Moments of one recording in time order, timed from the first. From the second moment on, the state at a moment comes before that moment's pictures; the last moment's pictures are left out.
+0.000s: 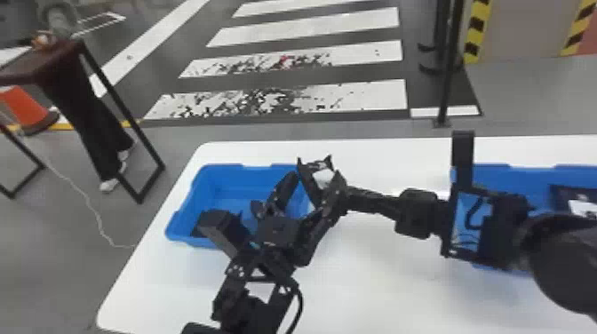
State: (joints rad) left arm 0.38 0.11 -0.10 -1.97 0.38 -0.08 -0.15; right arm -0.36 -0.31 0.63 -1.49 -0.95 0.49 0.61
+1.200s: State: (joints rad) left arm 0.36 0.09 0.04 -2.04 -0.04 0.05 -0.06; right arm -0.37 -0.31 0.60 -1.42 -0.94 0.36 0.57
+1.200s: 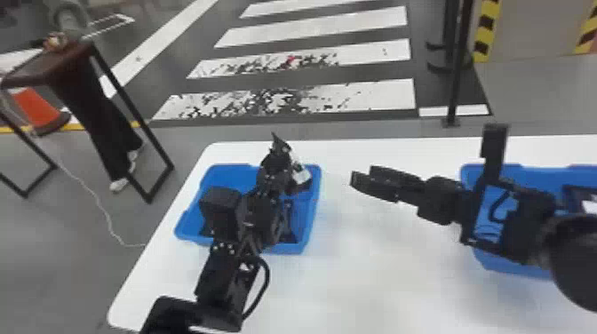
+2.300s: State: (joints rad) left arm 0.38 0.07 0.11 -1.84 0.05 -0.25 -0.05; right arm 0.03 -0.25 0.03 -1.96 -0.51 0.87 -0.09
